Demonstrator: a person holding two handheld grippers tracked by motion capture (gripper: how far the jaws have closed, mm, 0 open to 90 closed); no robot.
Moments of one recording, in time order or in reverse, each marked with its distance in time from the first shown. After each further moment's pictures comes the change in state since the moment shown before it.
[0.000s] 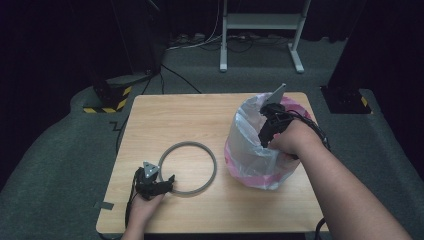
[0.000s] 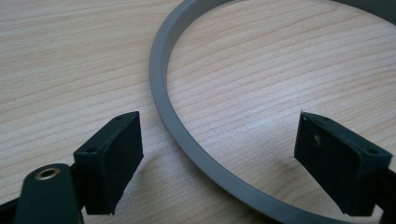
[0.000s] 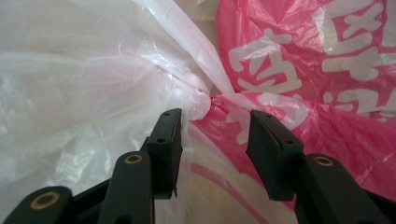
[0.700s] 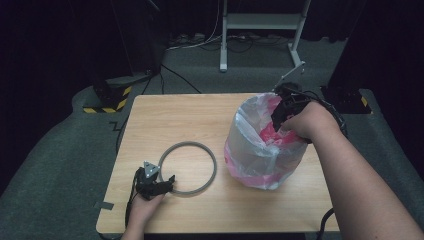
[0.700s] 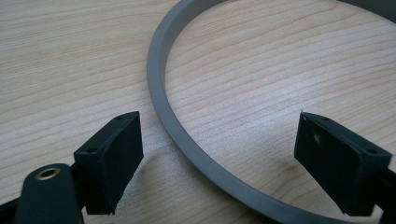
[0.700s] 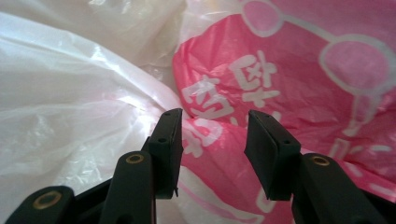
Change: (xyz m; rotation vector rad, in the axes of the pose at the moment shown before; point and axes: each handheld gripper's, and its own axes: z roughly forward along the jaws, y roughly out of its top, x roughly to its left) left arm 0.000 0.000 0.000 0.008 -0.002 0.007; right arm -0.029 0.006 -0.051 -0.126 -0.039 0.046
